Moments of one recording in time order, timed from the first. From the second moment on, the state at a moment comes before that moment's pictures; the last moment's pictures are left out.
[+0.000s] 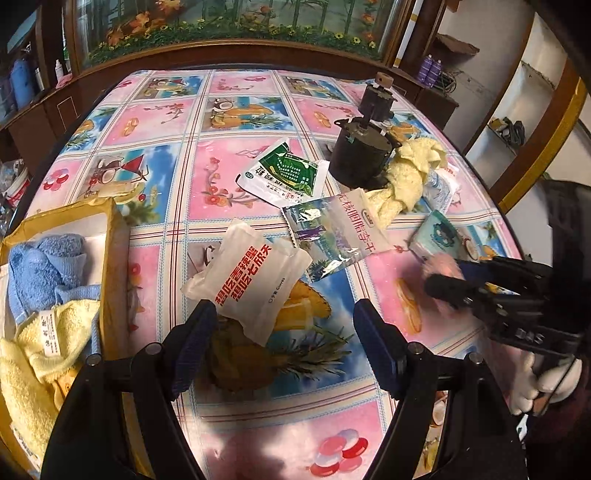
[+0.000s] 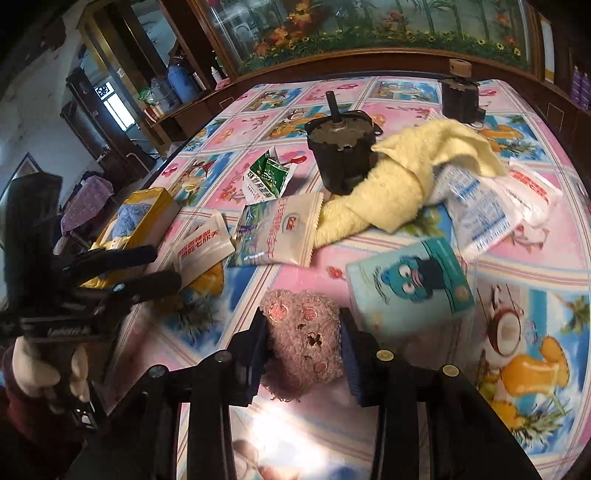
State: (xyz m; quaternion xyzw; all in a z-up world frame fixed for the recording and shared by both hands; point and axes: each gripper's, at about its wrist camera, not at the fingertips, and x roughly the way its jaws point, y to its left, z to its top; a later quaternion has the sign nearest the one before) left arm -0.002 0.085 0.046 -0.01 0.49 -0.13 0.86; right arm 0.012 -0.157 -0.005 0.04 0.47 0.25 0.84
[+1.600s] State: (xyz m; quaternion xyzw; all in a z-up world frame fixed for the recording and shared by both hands) left arm 0.023 -0.022 0.024 0.16 0.47 -0.27 0.82; right arm 0.000 -0.210 -0.023 0.08 0.43 0.21 0.87
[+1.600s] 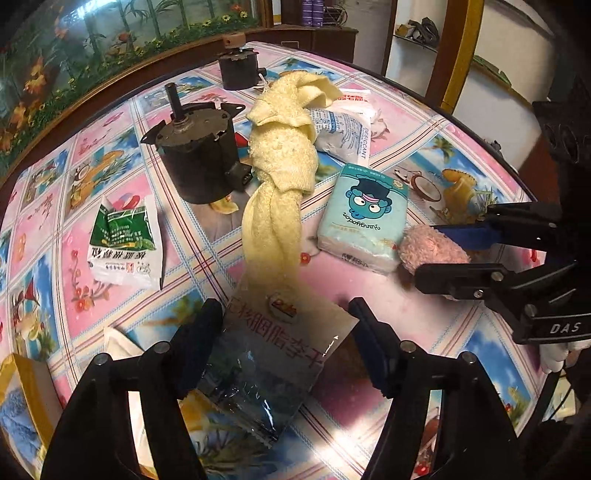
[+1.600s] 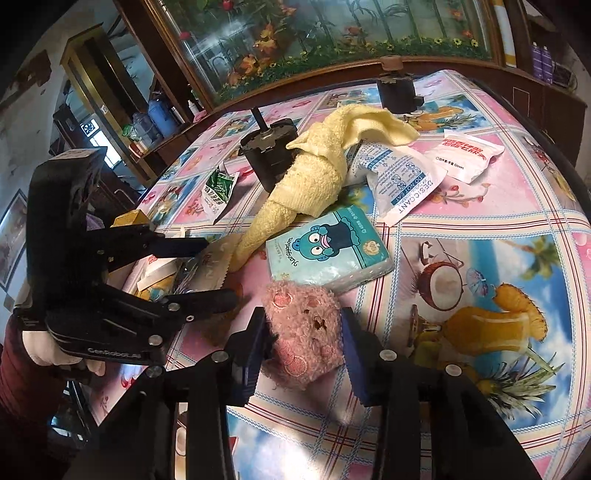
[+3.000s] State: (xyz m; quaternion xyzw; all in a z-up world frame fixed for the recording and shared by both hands) left arm -0.149 0.317 0.055 -0.13 0.39 0.01 0.91; right arm -0.080 0.063 0.049 -0.03 0.41 0.42 0.81
